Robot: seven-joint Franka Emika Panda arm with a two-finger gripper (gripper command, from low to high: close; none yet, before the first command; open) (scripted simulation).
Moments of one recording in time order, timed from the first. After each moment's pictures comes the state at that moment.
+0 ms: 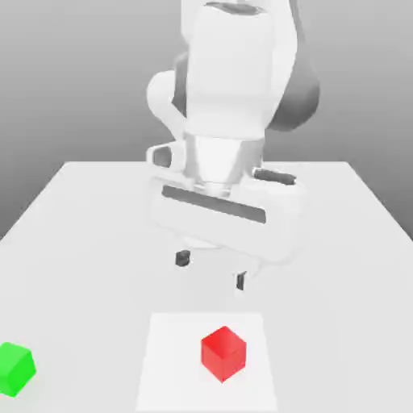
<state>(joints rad) -0.21 -0.05 0.25 -2.61 -0.10 2.68 1.65</state>
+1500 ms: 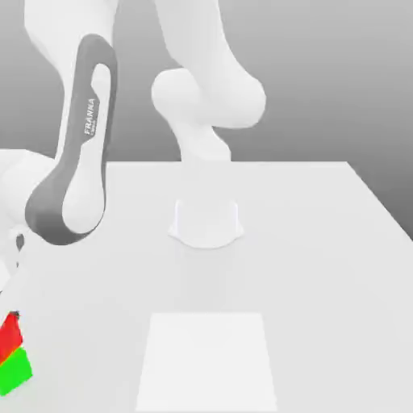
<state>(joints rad) -0.52 0.39 -0.08 -2.29 0.06 2.67 1.69</state>
